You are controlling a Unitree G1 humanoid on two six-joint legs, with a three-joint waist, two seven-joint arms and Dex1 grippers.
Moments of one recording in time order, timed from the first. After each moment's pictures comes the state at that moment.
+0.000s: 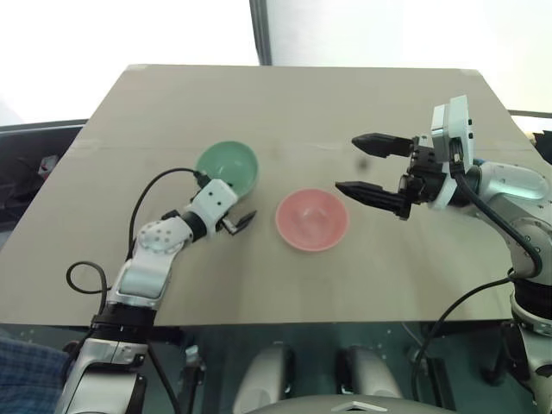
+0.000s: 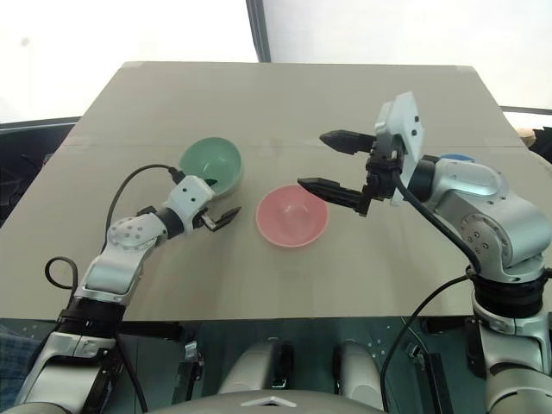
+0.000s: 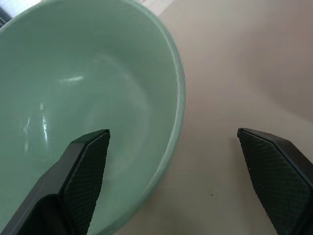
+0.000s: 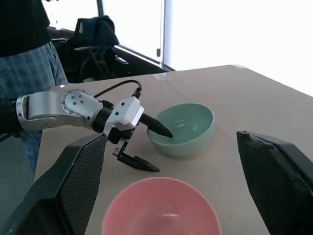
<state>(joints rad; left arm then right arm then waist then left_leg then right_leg) -0.36 0.62 -0.06 0.10 0.01 0.14 -0.64 -0.59 -0.58 -0.09 -0.46 0.68 0.81 0.85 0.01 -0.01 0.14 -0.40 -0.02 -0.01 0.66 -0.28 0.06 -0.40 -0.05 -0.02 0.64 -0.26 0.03</state>
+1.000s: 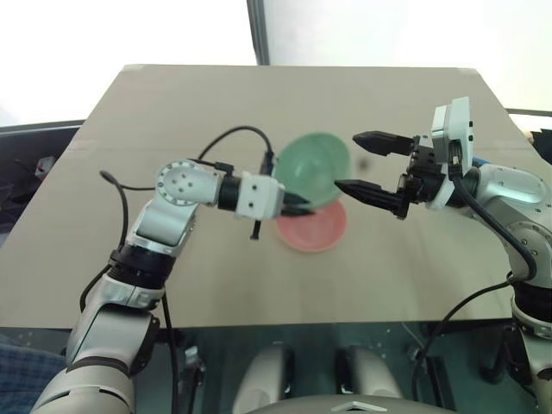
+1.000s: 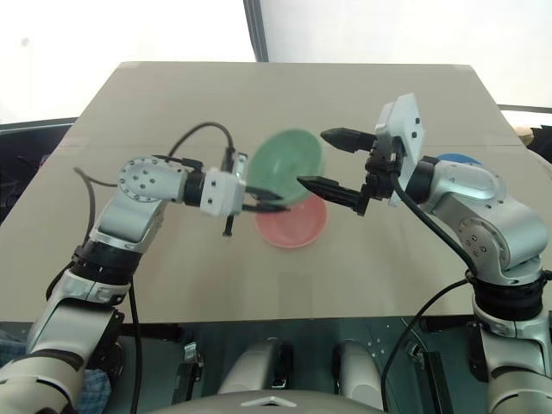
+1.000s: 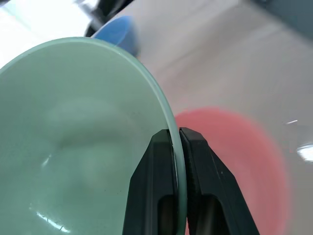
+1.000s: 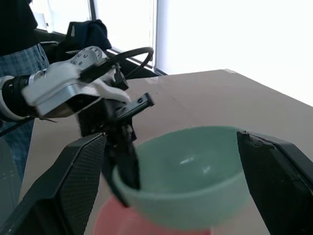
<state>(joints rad) -0.69 0.67 -0.28 0.02 -0.23 -0.19 -1.42 -0.57 -0.58 -0.08 -0.46 0.69 0.75 0.81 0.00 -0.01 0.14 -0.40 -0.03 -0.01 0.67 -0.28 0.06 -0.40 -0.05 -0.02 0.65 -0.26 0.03</state>
